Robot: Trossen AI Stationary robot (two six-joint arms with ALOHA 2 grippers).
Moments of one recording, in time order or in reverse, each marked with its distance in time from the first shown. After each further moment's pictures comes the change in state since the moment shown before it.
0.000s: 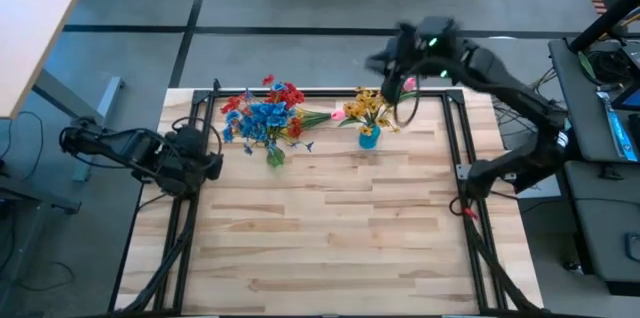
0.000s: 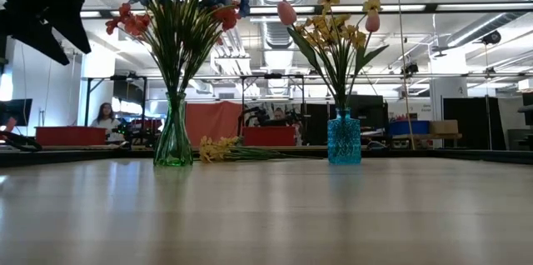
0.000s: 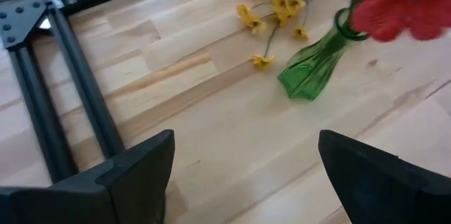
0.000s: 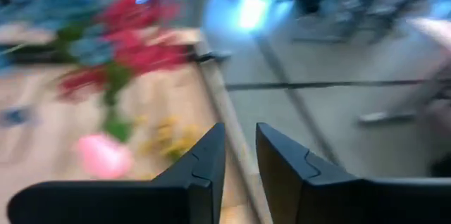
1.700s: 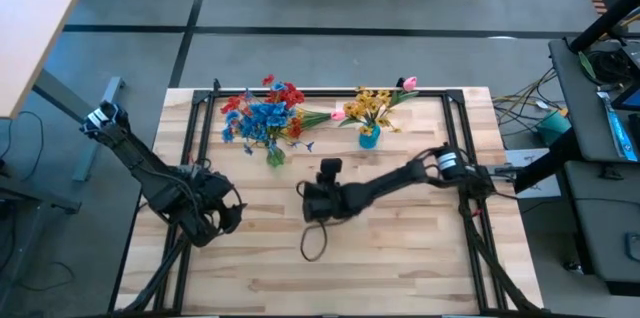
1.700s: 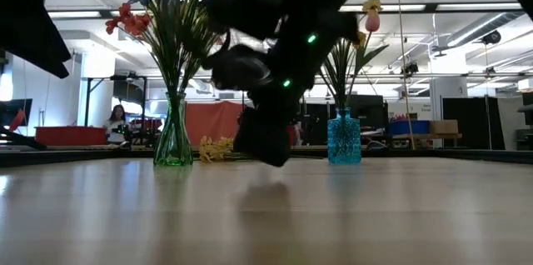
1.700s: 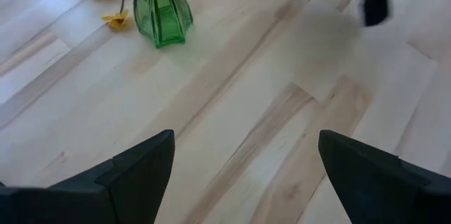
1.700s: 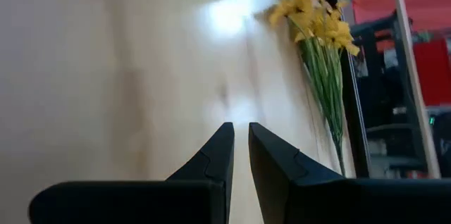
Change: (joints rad) left arm -0.458 0.384 -0.076 0.378 -0.028 -0.105; right arm 0.729 0.823 -0.146 0.232 0.996 0.302
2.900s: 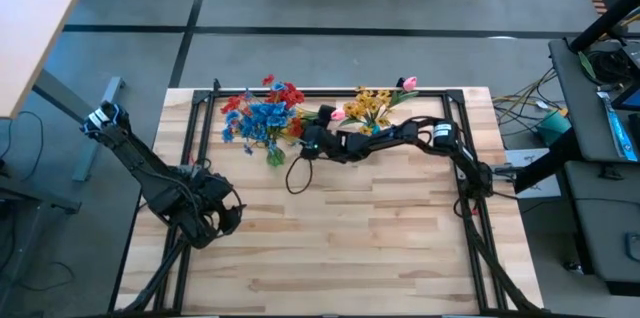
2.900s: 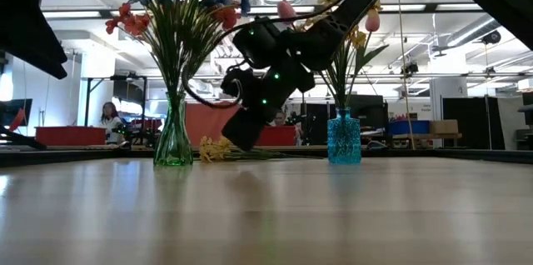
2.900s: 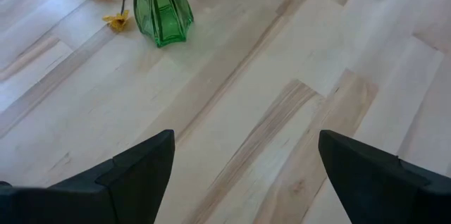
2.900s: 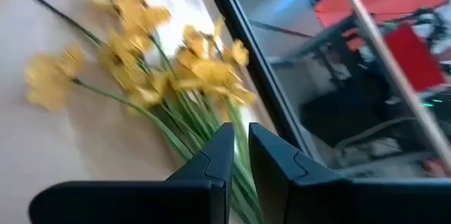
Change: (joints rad) left arm -0.014 0.015 0.000 -0.010 -0.002 0.005; right arm -0.379 0.008 -0.101 0.670 -0.157 -0.382
